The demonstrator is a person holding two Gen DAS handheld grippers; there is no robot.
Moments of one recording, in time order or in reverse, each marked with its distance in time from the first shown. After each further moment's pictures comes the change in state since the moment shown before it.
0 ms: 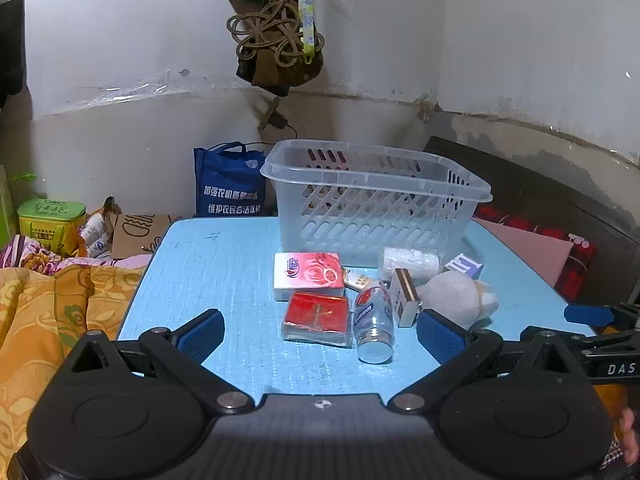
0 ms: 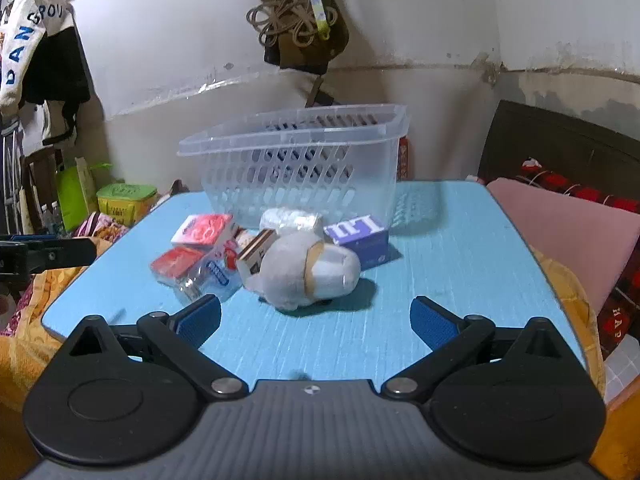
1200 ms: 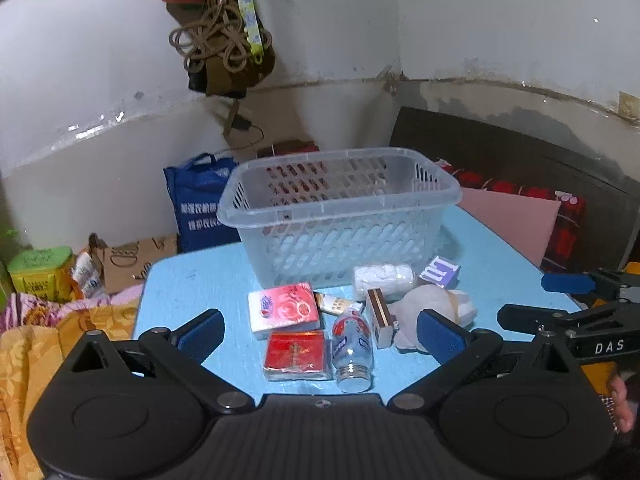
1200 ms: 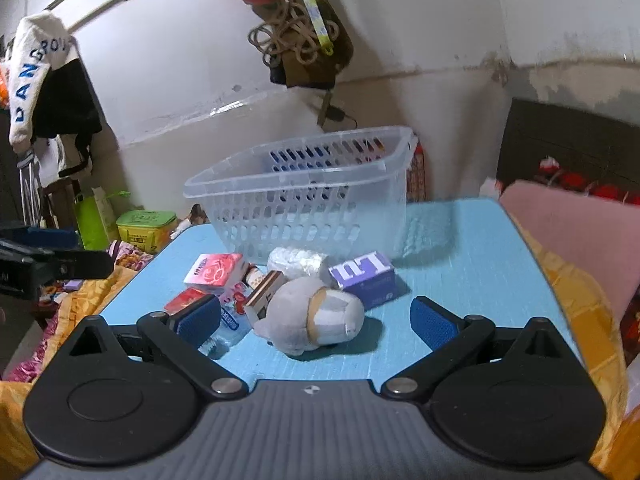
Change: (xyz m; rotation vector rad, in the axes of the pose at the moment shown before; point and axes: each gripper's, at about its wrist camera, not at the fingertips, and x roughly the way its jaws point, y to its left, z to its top) left arm 0.008 -0.036 0.051 0.175 0.082 -0.016; right arm 0.009 -0.023 0.027 0.066 -0.003 0.094
